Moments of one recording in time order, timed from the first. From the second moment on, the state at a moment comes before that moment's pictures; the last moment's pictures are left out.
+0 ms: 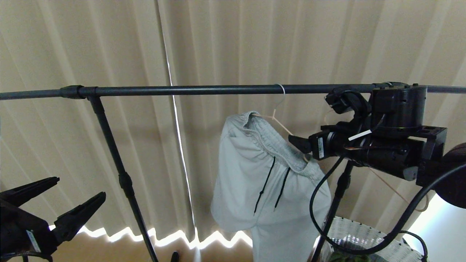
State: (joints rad) left arm -0.14 0.95 -0.30 -0.44 -0.08 0.14; right arm 0.47 1.68 -0.94 -0.40 -0.15 0.01
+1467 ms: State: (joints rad) left arm -0.11 1.01 -0.27 -0.44 -0.08 0.15; right arm 0.29 1.24 -0.20 -0.70 -0.18 -0.03
